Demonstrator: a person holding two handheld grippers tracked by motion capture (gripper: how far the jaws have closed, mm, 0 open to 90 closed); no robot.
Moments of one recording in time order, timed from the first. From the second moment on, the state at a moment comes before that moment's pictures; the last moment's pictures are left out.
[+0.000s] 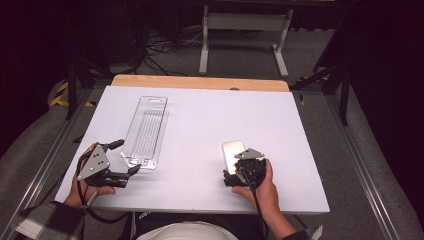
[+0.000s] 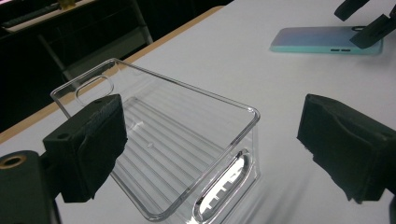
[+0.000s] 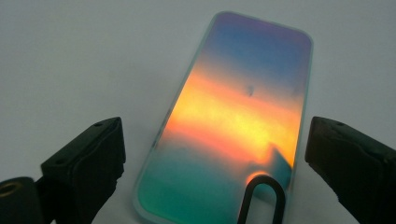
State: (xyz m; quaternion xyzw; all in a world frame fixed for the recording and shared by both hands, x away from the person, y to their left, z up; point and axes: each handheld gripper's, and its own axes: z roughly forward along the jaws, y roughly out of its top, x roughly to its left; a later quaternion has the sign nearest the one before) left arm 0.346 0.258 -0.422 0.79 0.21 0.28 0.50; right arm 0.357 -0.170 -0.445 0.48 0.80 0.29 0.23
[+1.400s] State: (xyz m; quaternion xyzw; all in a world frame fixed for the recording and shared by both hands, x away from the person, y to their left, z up) left arm 0.346 0.242 -0.422 0.83 0.15 0.26 0.47; right arm 0.372 -0.173 -0.448 0.54 0.78 0.24 0.18
